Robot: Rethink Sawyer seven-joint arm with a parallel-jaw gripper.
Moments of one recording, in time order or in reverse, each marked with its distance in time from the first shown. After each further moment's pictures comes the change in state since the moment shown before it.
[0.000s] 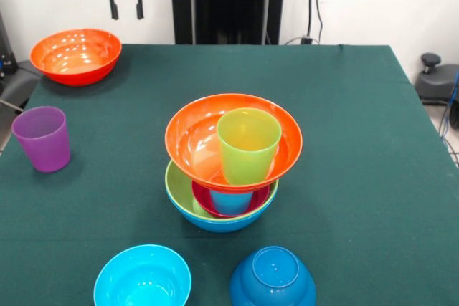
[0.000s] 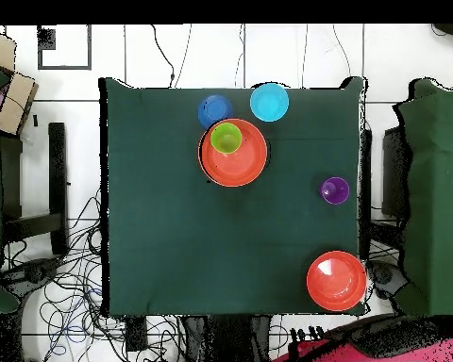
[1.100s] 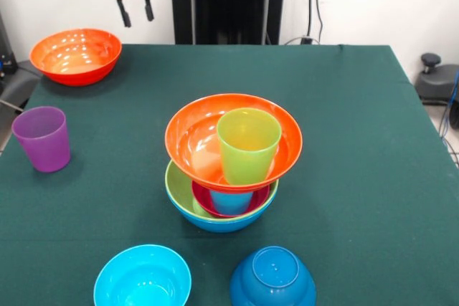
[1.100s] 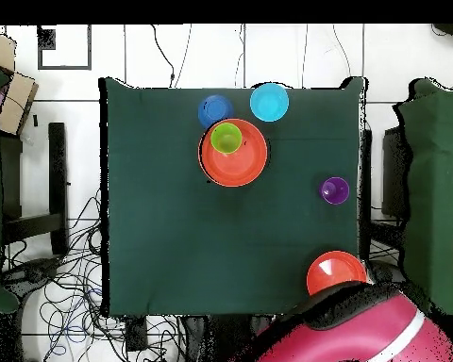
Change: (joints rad) arm 0.151 0.059 0.000 -0.103 -0.257 -0.001 0.062
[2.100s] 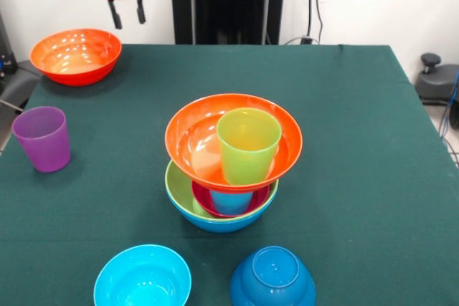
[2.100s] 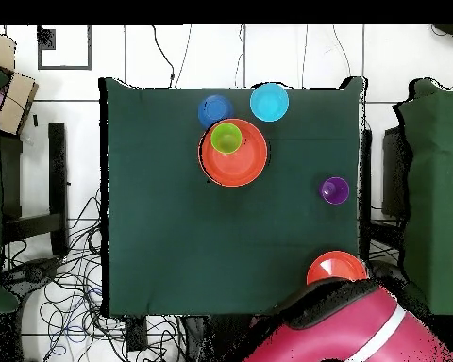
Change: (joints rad) arm 0.041 -0.024 -0.030 -0.024 -0.001 0.000 0.080
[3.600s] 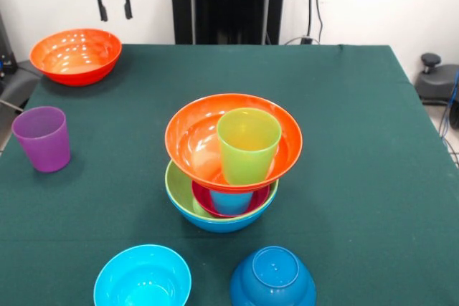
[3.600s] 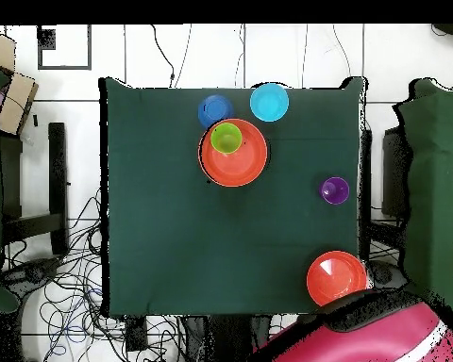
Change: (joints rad) arm -0.119 0.035 -0.034 -0.002 0.096 0.000 0.000
